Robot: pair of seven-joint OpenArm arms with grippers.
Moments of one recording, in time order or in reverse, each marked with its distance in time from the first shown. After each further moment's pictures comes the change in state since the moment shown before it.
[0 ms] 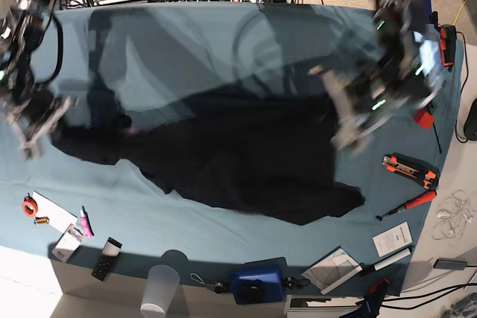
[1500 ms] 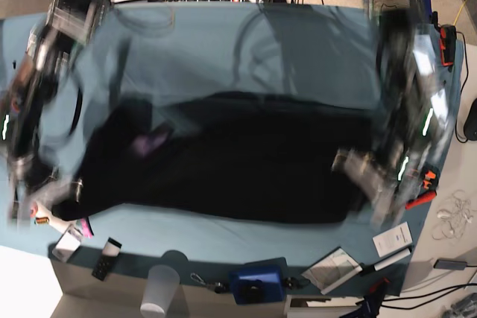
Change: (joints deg) left arm -26.5 0.1 3.1 -24.2 21.7 4.2 -26.9; right arm 34.7 -10.3 -3.8 -21.5 -8.9 -0.7 13.0
